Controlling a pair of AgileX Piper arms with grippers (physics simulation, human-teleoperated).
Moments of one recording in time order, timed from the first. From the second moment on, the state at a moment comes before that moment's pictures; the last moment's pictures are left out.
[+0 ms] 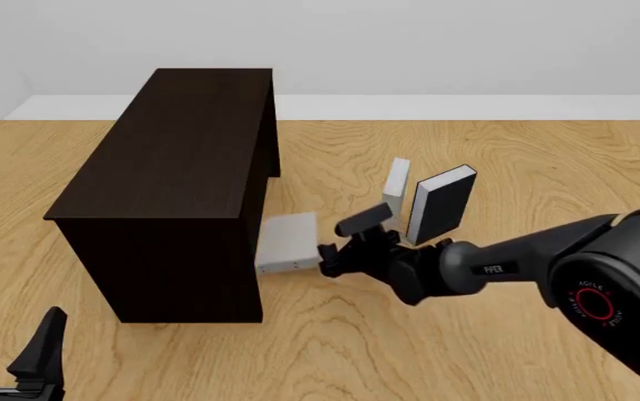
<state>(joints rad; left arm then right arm) 0.01 0.01 0.00 0.00 0.00 0.55 2.05 -1.02 -0.37 -0.02</state>
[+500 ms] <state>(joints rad) 0.00 0.01 0.00 0.00 0.00 0.58 2.10 -1.13 -0.31 -0.04</state>
